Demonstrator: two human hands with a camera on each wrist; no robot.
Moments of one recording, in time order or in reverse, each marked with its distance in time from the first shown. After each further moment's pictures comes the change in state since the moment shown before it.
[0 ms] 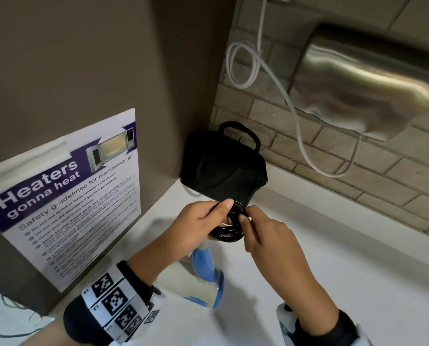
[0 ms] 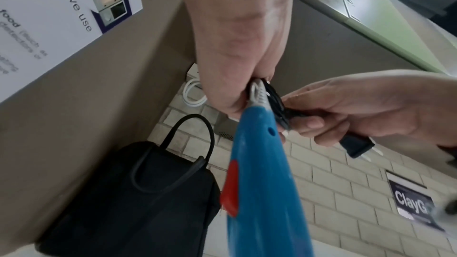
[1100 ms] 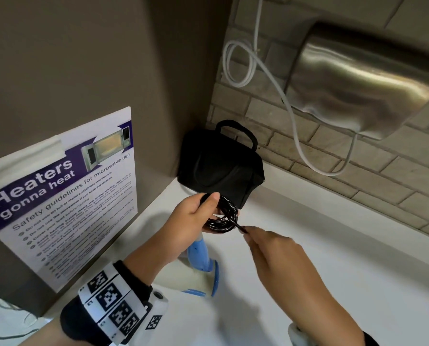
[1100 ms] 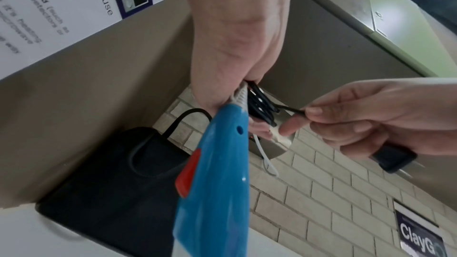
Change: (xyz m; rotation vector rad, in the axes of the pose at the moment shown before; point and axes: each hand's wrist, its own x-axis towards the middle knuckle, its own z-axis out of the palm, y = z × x) left_hand 0.003 0.000 -0.001 -0.068 0.128 -0.018; right_hand -0.027 -0.009 -0.023 -0.220 -0.187 0.003
